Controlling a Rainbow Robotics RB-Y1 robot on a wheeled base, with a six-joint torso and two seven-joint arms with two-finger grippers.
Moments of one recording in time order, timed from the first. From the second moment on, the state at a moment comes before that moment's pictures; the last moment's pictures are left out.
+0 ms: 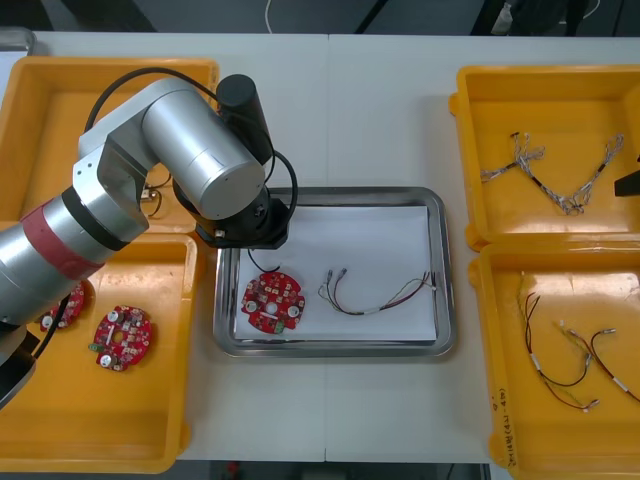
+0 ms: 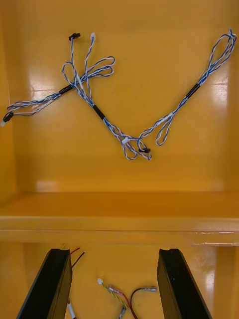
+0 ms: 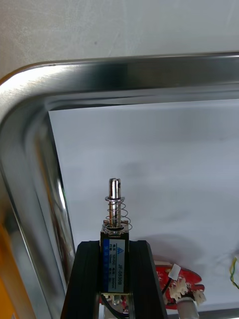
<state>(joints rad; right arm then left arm) -0.47 -0.62 -0.44 -1.90 -0.67 1.92 1.54 -0.82 0.54 -0.64 -1.67 0.69 1.63 -0.70</state>
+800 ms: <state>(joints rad) -0.70 -0.62 -0.32 -1.55 -0.45 1.92 1.47 -0.82 0.54 -0.66 -1.63 0.65 1.59 -0.72</state>
